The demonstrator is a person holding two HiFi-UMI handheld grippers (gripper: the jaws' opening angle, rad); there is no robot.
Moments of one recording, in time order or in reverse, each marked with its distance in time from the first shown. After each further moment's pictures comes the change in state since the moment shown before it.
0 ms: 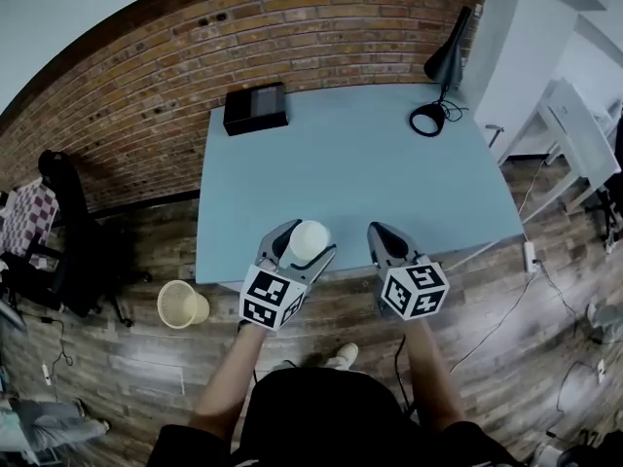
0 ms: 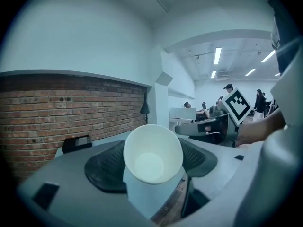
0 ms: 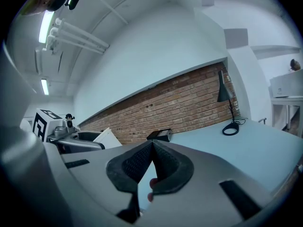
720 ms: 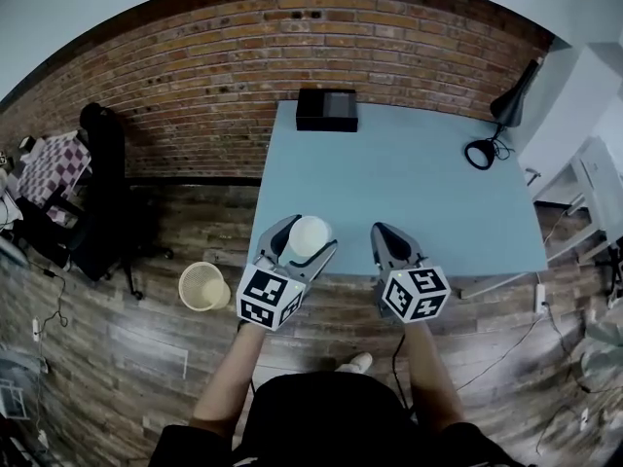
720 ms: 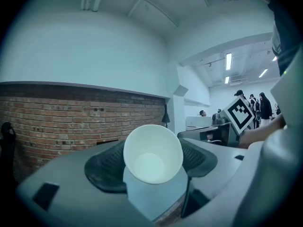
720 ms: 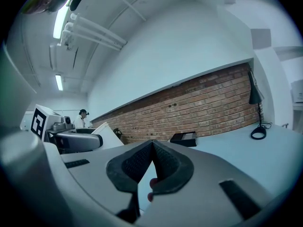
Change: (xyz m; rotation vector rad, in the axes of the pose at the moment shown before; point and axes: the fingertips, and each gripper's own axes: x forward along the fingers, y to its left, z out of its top) left arm -0.163 0.113 0.002 -0.044 -0.111 0.184; right arm 0.073 0.177 0.006 -0.085 -0.008 0.136
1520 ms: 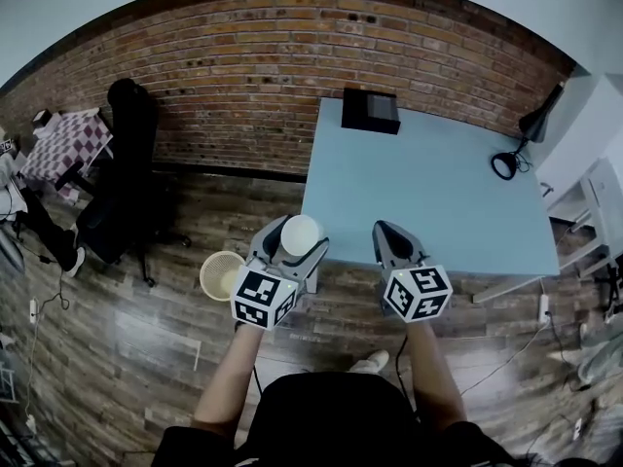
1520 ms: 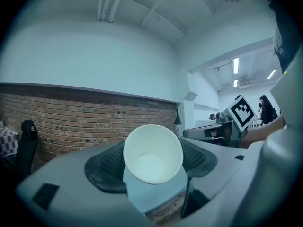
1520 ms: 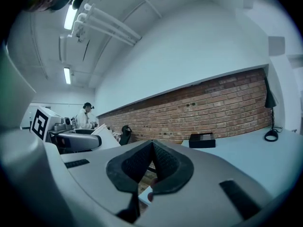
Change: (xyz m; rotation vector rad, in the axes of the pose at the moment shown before) left arm -0.152 0.100 -0.025 -0.050 -0.048 0.110; right arm 0.043 0.159 -0.014 -0.078 0.012 0.053
